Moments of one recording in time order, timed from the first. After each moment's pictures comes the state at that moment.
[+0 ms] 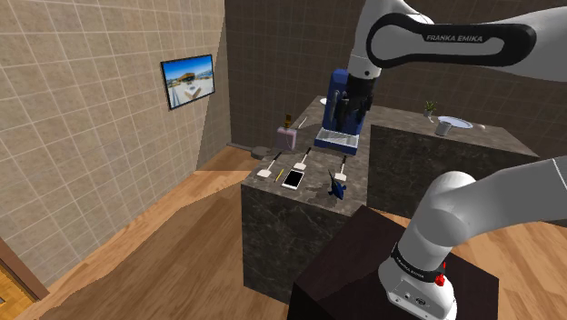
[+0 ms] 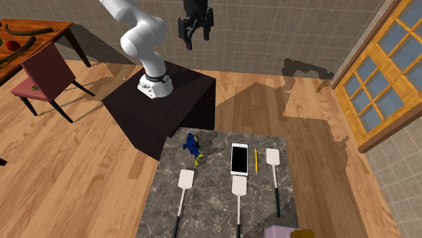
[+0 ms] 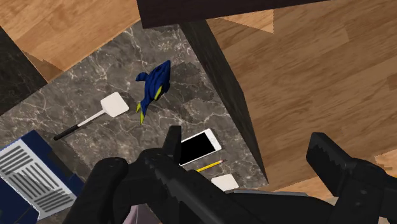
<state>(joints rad) -0.02 -0.77 -0.07 -2.41 -0.11 1.69 0.12</state>
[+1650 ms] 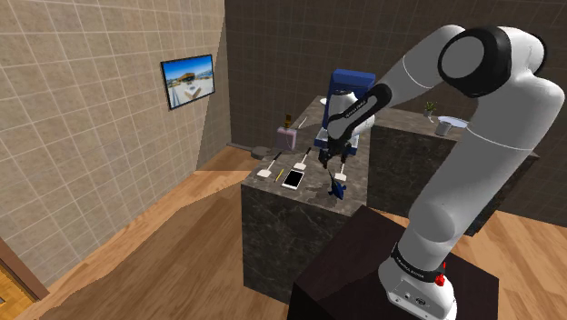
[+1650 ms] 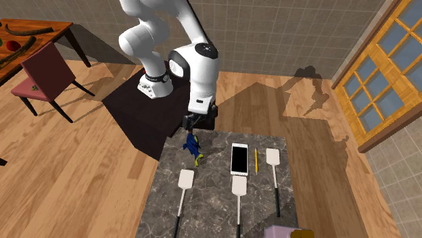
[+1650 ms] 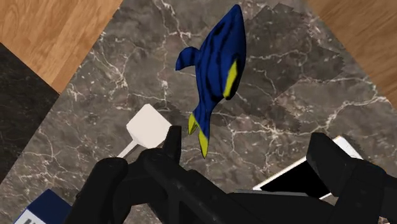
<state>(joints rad) -0.20 -0.04 -0.24 -2.50 -0.28 2.48 0.23</state>
